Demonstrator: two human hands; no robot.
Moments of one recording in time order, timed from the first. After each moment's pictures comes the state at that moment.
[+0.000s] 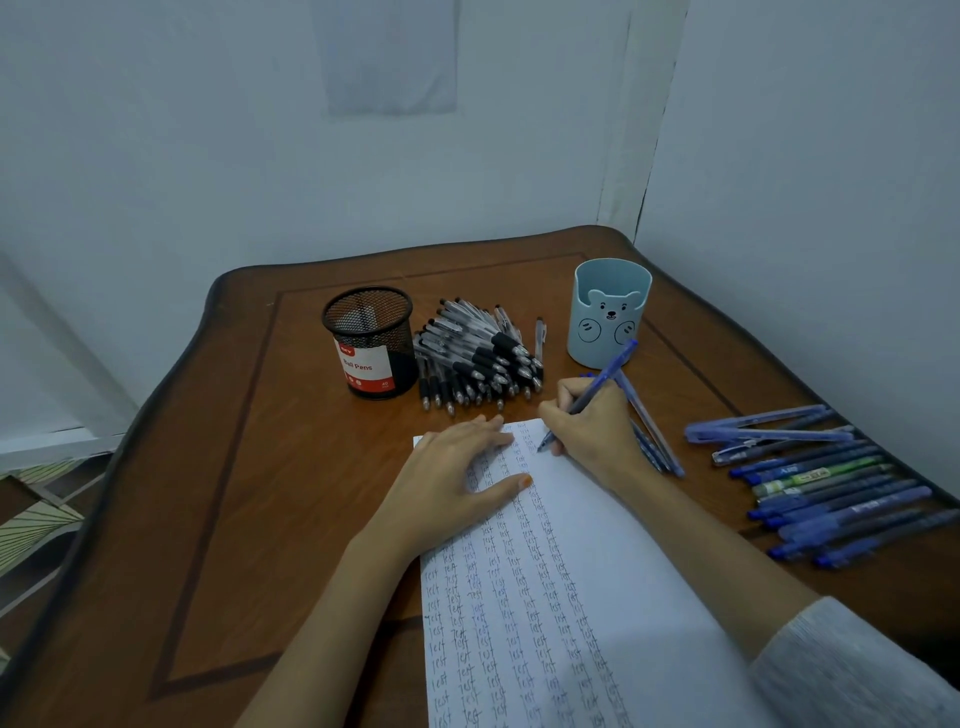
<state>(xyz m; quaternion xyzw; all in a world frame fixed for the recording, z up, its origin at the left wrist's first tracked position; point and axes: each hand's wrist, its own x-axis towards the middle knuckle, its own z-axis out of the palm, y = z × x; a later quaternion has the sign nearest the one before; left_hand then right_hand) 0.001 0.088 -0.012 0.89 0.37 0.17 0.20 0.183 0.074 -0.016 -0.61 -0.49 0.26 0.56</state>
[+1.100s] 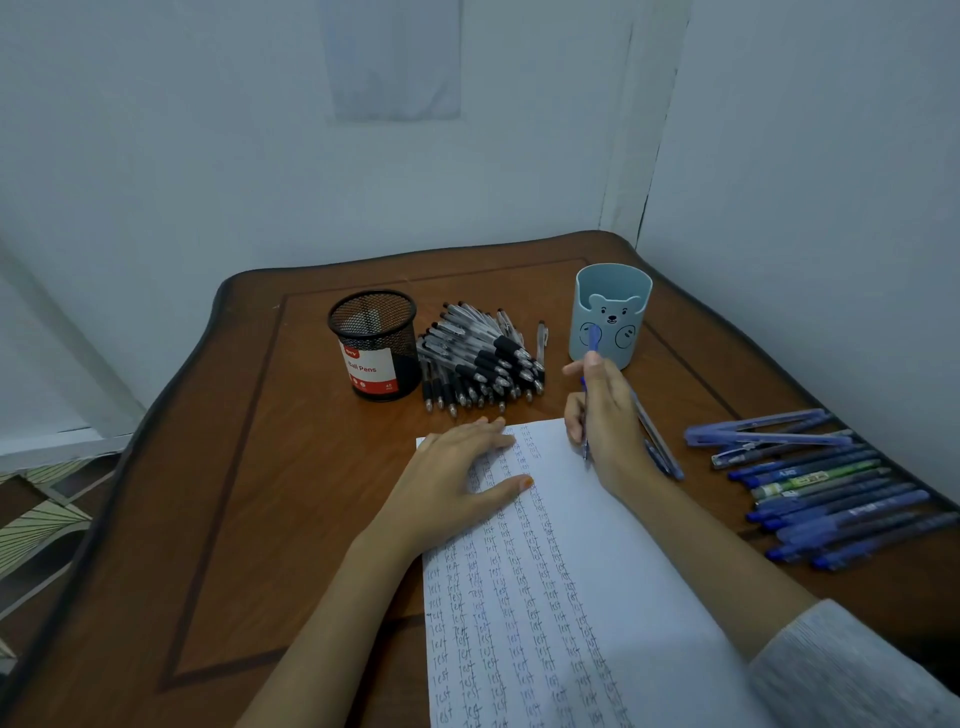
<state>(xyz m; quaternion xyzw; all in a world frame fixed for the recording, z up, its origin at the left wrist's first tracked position) -0.001 0.090 -0.014 0.89 0.36 0.18 0.20 0.186 0.074 -0.013 -0.56 -0.41 0.32 0.65</state>
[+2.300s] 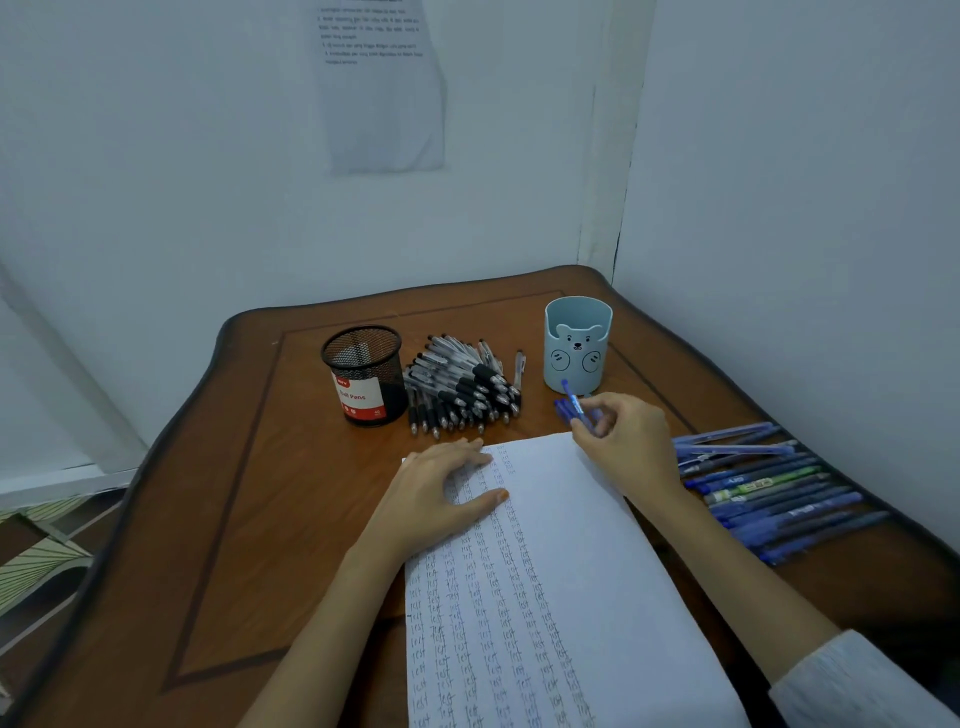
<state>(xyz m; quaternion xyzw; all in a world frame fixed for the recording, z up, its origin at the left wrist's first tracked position) -0.001 0.096 -0.024 0.87 0.37 0.23 0.23 0.235 0.041 -0.009 -0.71 -0.54 0.00 0.45</state>
